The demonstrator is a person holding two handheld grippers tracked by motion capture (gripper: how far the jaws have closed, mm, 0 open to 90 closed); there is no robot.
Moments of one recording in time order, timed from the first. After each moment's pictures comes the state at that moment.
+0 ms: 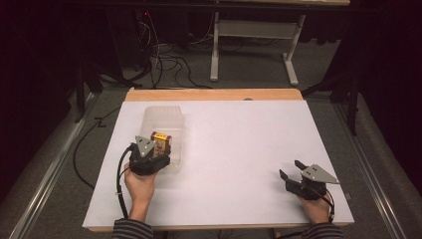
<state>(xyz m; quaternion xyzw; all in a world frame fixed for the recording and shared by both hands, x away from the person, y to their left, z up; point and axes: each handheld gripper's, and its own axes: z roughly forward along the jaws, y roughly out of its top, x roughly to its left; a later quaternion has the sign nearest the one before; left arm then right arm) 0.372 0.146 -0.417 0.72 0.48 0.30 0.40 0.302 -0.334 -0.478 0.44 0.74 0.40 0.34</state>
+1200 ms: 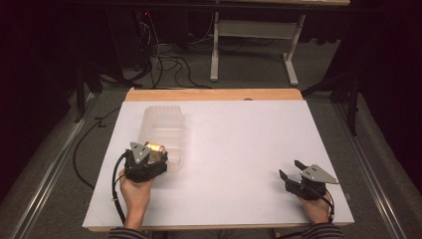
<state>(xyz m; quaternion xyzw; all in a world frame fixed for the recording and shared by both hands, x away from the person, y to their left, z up) 0.355 0.155 -0.417 0.71 0.49 0.30 0.40 0.302 -0.334 -0.478 0.44 0.74 0.39 0.34</state>
